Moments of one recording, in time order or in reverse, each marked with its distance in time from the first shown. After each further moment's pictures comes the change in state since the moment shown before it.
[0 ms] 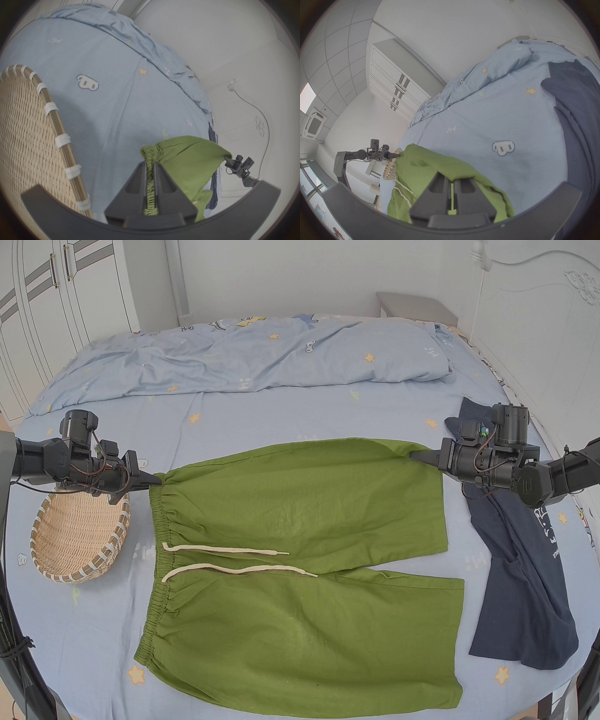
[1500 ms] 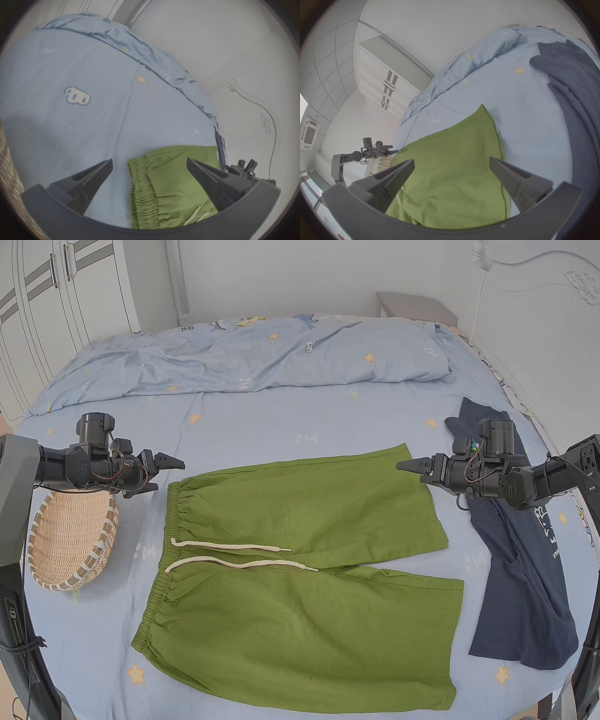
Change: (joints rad) left arm -0.047 0.113 -0.067 -0.160 0.089 -0.018; right arm -0.022 0.127 -0.097 0.079 -0.002 0.001
